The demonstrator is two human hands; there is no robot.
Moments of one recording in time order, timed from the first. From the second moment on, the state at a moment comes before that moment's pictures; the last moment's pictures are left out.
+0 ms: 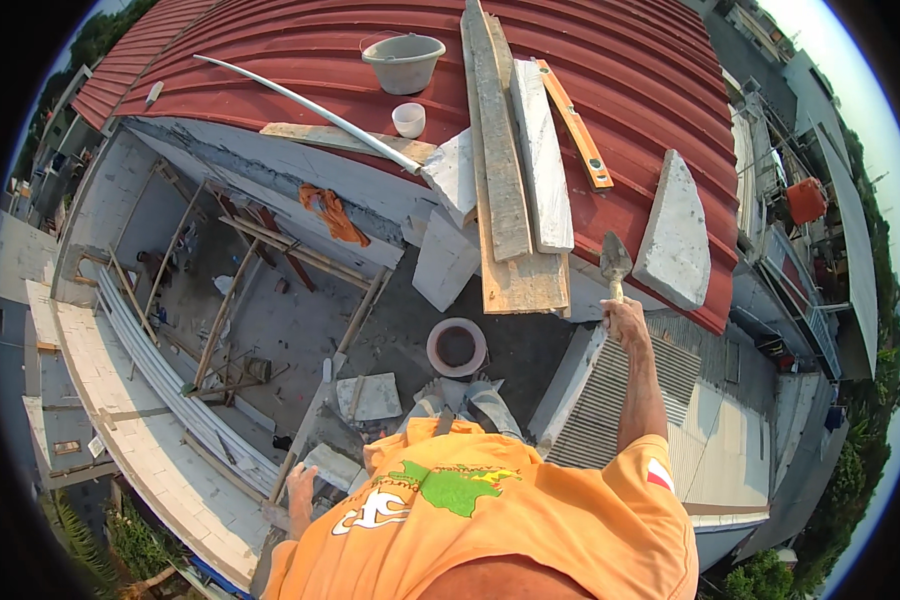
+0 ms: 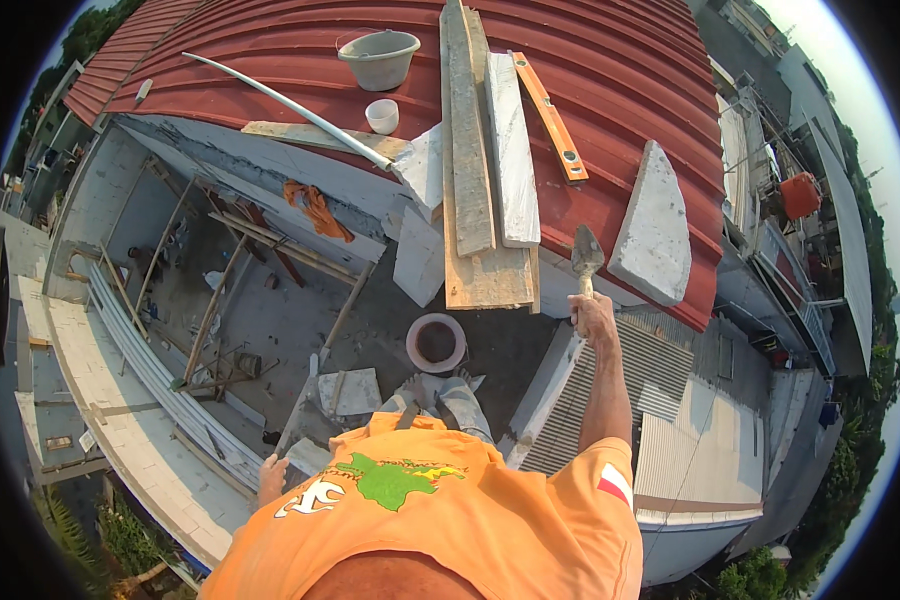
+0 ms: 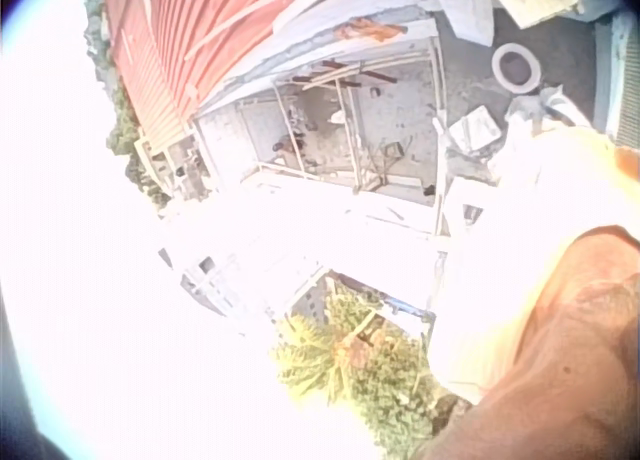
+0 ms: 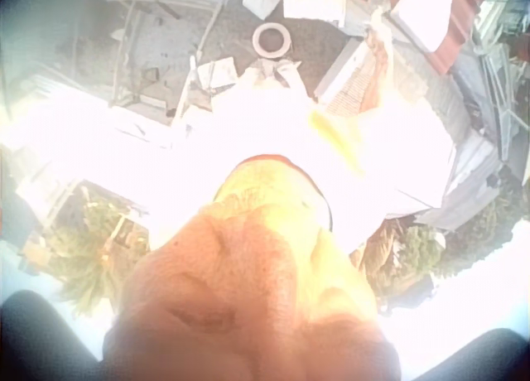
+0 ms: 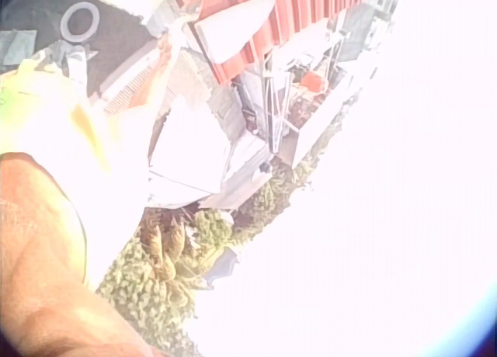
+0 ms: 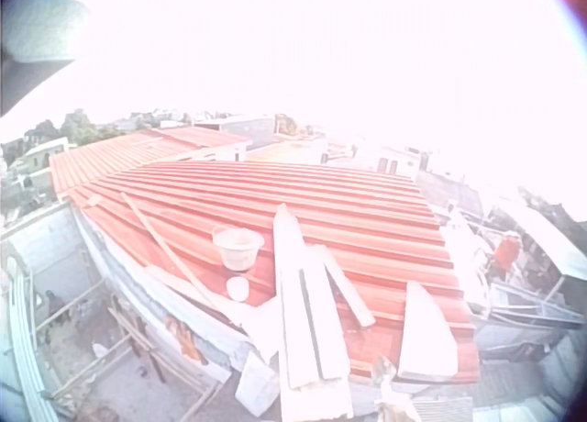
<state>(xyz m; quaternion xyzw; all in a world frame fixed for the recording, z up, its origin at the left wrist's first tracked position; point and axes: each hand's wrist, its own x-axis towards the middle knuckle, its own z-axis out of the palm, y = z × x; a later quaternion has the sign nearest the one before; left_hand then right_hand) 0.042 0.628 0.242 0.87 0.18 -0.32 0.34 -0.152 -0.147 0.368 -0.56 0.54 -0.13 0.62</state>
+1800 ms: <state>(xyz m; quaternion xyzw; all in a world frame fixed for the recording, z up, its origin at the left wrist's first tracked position) 0.026 0.584 0.260 0.83 0.22 -0.37 0.37 -0.182 -0.040 0.269 -0.75 0.60 -0.11 0.28</state>
